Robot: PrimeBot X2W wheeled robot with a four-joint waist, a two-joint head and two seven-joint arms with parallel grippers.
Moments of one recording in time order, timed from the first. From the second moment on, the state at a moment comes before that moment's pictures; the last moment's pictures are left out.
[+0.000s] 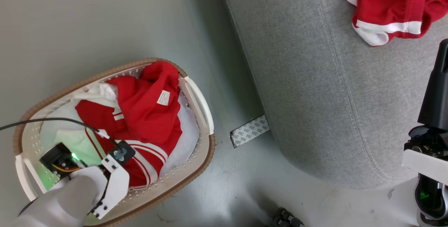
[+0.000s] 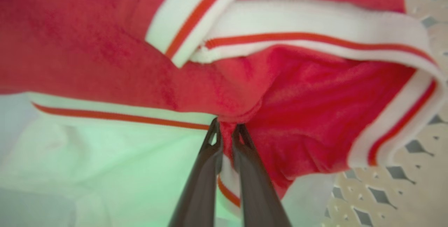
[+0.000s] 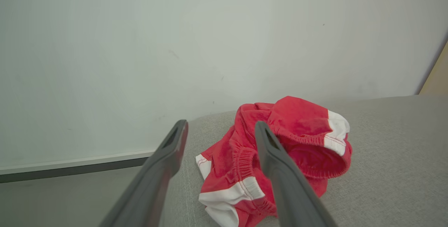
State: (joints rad) left arm -0.86 0.42 -1.25 1.13 -0.40 -0.13 0.09; right arm -0.32 -0.05 -0.03 -0.25 0.42 0.13 -0.26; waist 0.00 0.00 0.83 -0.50
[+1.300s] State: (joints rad) left arm -0.73 0.18 -1.14 0.86 -0.68 -0.11 -0.26; right arm -0.23 -0.06 -0.05 0.00 0.25 0.13 -0.26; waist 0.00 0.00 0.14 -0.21
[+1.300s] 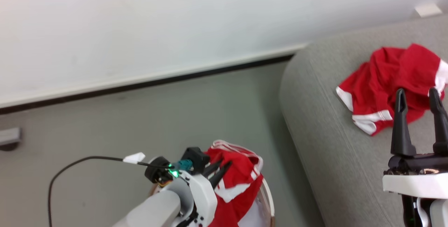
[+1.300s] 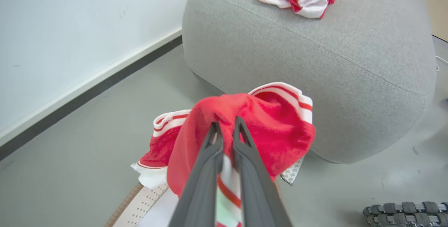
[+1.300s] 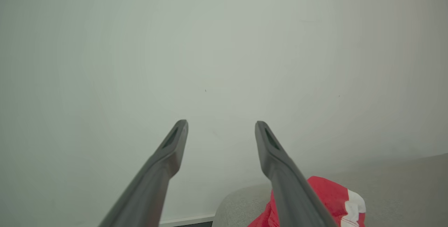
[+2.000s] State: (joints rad) left arm -0.78 0.35 -0.90 0.36 -0.63 0.02 -0.24; right arm -0.15 -0.06 0.09 0.12 0.33 0.13 -0.26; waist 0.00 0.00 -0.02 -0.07
